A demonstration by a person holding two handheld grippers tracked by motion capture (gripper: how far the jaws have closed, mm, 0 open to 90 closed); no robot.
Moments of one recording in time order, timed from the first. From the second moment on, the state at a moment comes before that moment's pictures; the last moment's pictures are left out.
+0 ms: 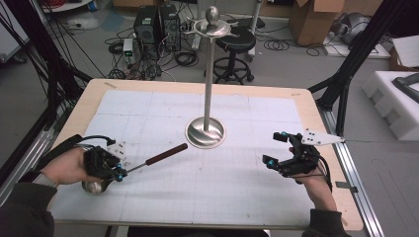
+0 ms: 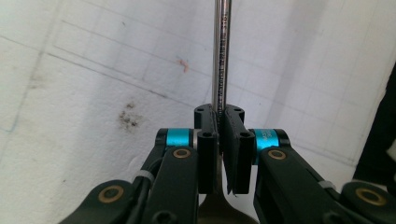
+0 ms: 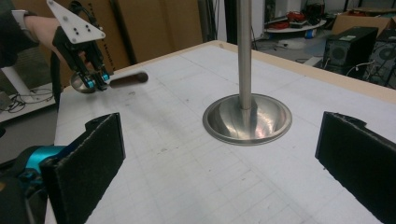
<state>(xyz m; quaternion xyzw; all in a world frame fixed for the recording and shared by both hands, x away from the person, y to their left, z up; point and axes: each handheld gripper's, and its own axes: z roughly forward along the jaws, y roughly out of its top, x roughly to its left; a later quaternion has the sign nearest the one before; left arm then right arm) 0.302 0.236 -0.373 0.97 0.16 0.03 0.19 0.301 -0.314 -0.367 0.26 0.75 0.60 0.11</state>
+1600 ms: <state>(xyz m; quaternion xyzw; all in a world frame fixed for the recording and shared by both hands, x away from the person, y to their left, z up) 0.287 0.234 -0.349 0.73 0.33 0.22 0.56 0.300 -0.318 -0.365 0.26 0.74 0.61 0.11</state>
